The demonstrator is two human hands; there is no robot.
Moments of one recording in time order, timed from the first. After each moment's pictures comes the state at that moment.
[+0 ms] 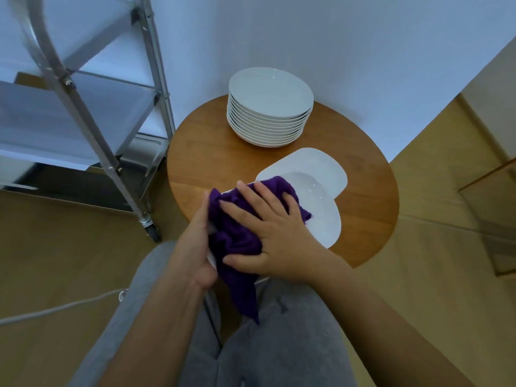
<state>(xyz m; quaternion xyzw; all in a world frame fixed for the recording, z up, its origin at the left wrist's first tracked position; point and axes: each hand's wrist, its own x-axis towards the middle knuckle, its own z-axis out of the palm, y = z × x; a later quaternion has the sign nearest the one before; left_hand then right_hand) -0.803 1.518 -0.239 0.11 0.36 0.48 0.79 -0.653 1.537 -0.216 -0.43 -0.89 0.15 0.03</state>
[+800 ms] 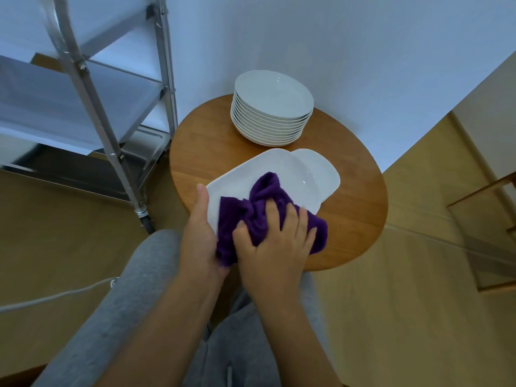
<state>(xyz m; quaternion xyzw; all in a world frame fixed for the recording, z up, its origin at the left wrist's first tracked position) -0.773 1.492 -0.231 0.05 0.37 0.61 0.70 -0.688 1.474 -0.230 -0.72 -0.64 0.10 0.25</state>
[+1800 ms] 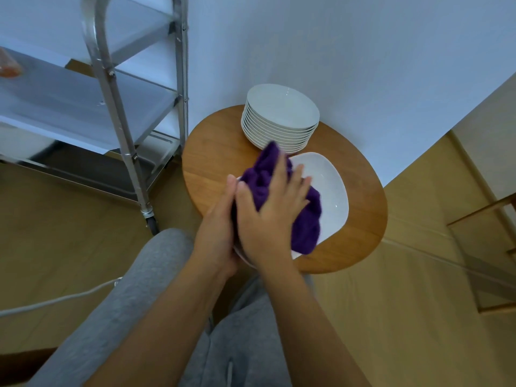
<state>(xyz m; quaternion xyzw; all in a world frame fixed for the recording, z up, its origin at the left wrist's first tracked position) -0.774 1.476 -0.205 0.19 0.31 0.61 0.70 -0.711 1.491 -0.190 -0.63 -0.65 0.18 0.38</state>
